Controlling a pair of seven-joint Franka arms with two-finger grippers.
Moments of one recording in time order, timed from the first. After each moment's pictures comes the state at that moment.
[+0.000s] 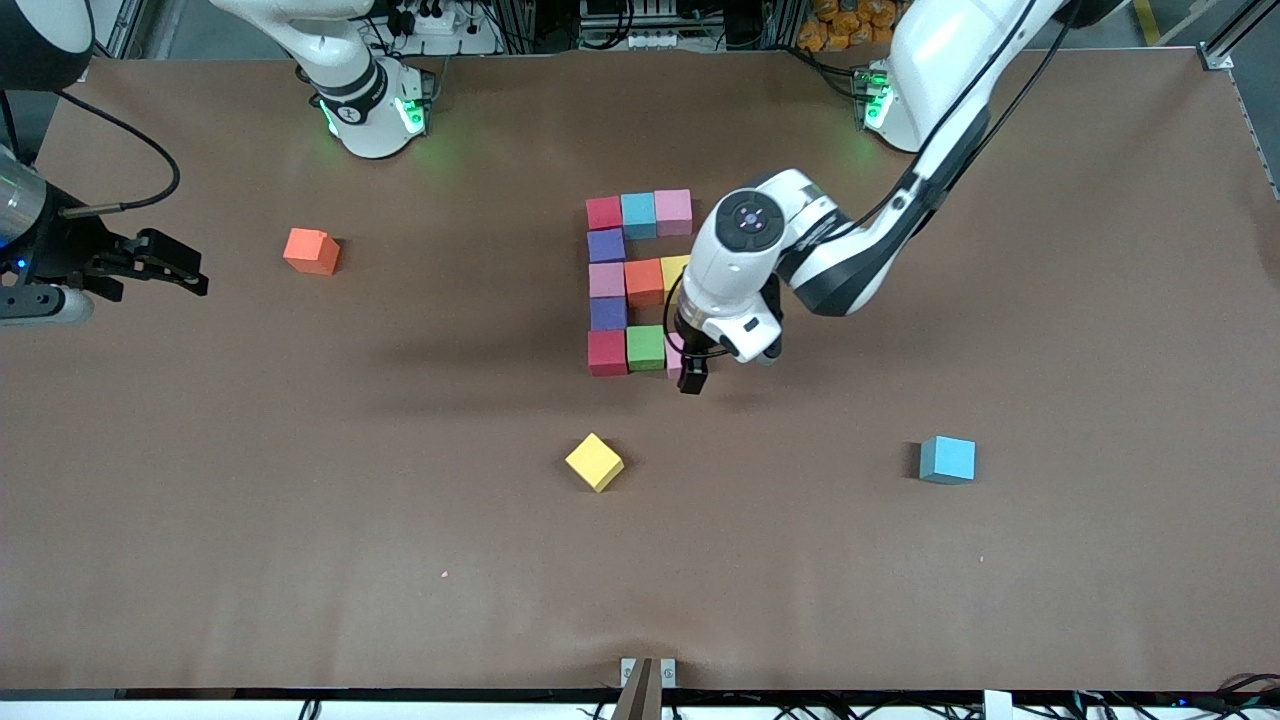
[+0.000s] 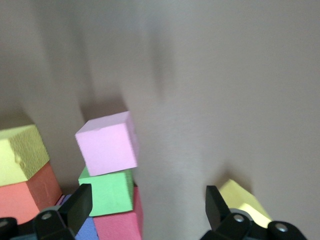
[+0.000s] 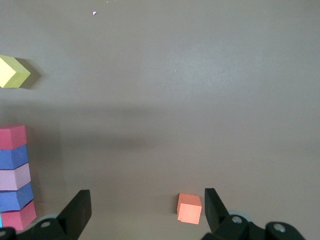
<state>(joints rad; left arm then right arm) -0.21 0.55 -0.55 -1.69 0.28 2.32 -2.30 -0.06 0.05 0.09 -1.57 0.02 1.57 -0.02</state>
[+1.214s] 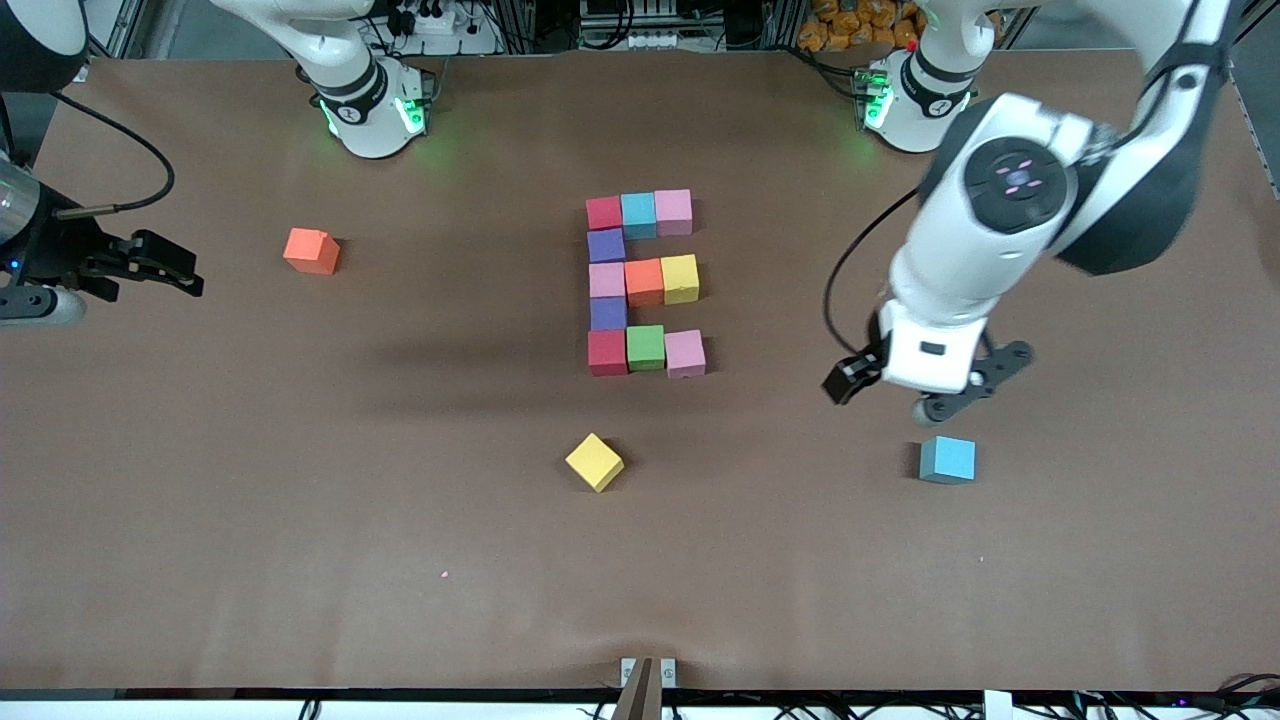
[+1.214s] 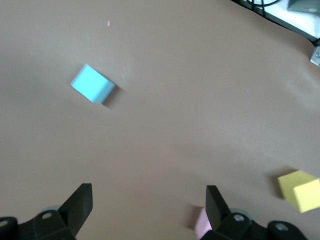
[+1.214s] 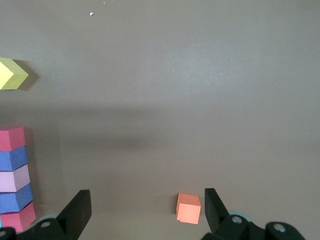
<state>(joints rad) 0.09 0.34 -0.59 -1.46 0.25 1.81 -0.92 -0.07 0.05 0.08 -1.57 0.02 1.57 -0.02</state>
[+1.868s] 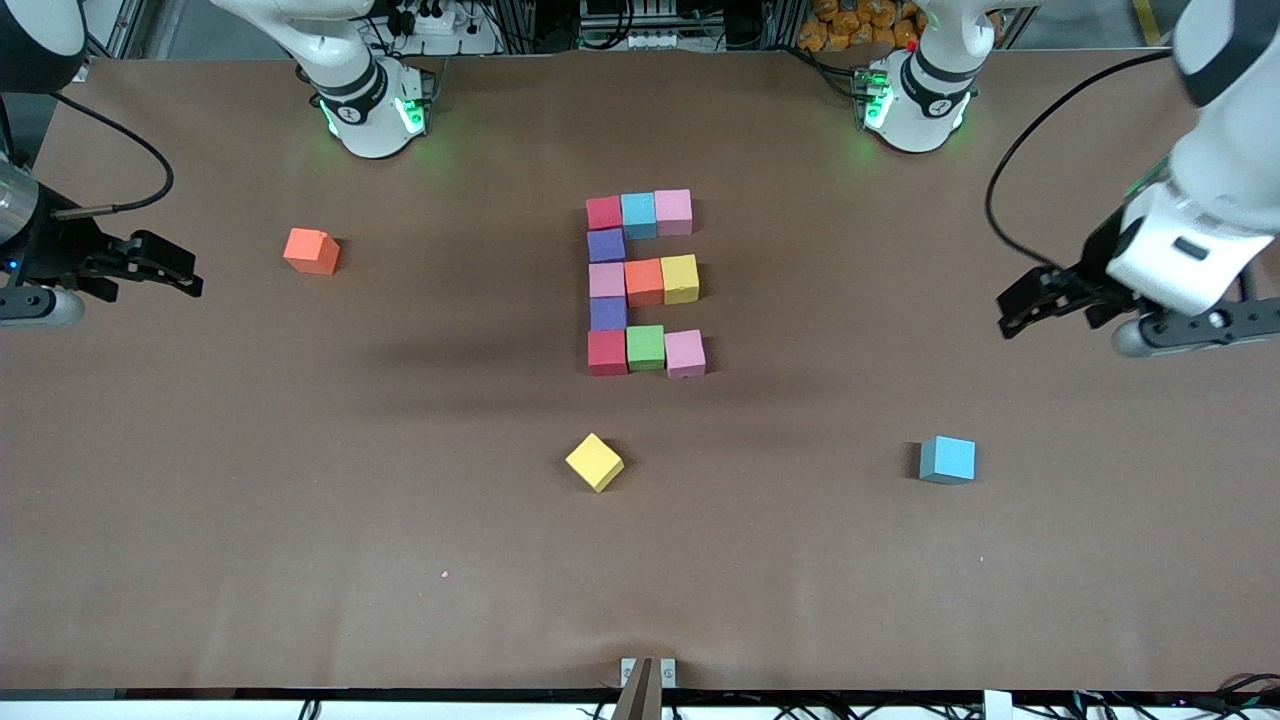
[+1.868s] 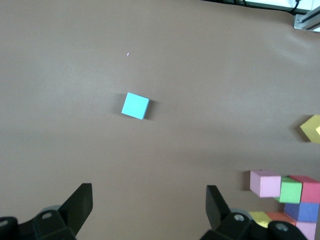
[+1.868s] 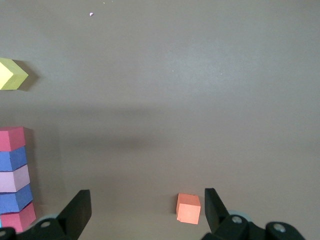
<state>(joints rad) 0.06 0.12 -0.26 -1.46 0.01 1.66 -0.30 -0.07 0.05 0.08 -1.57 0.02 1.57 -0.02</state>
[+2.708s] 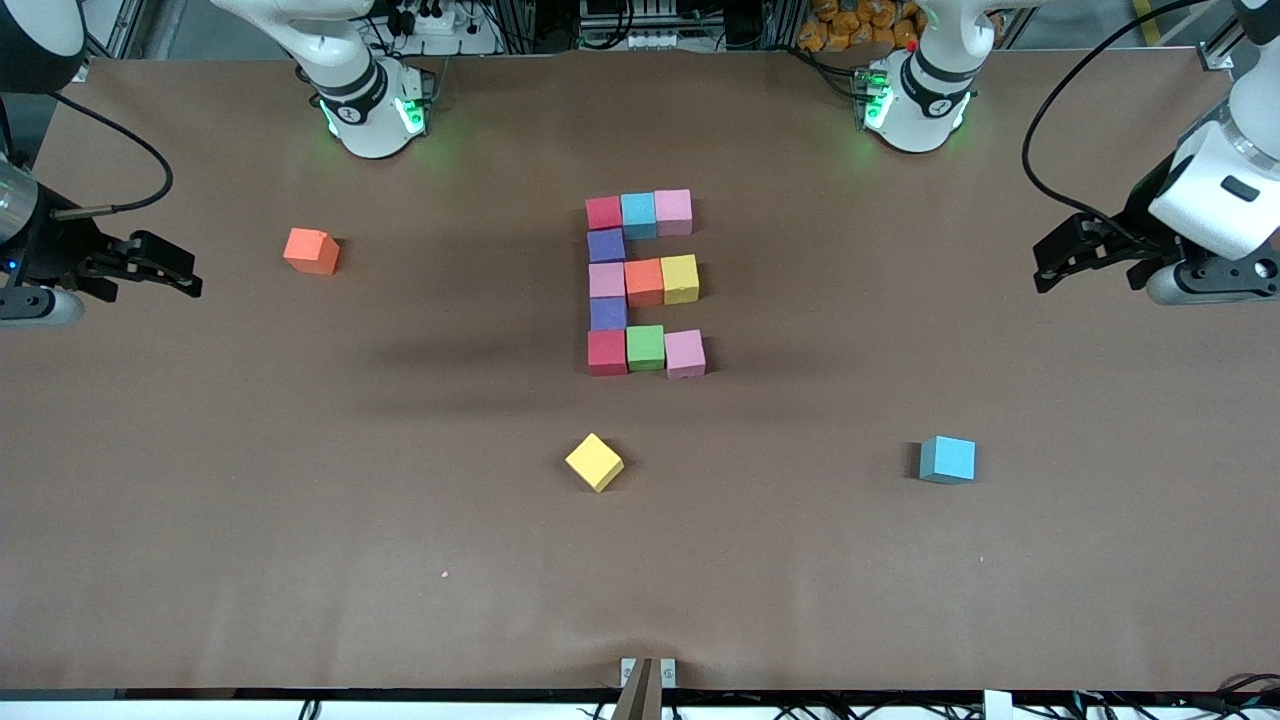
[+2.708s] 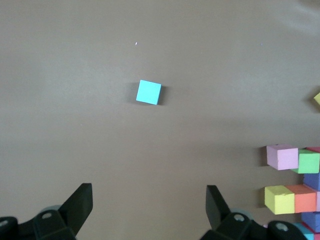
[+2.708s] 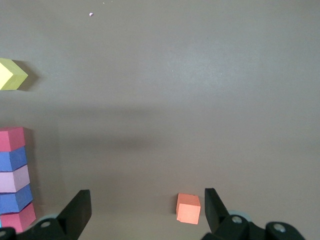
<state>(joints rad) 0.04 0.05 -0.20 -1.48 0.02 1.58 -0.18 -0.07 0.05 0.08 -1.57 0.02 1.57 -0.02</state>
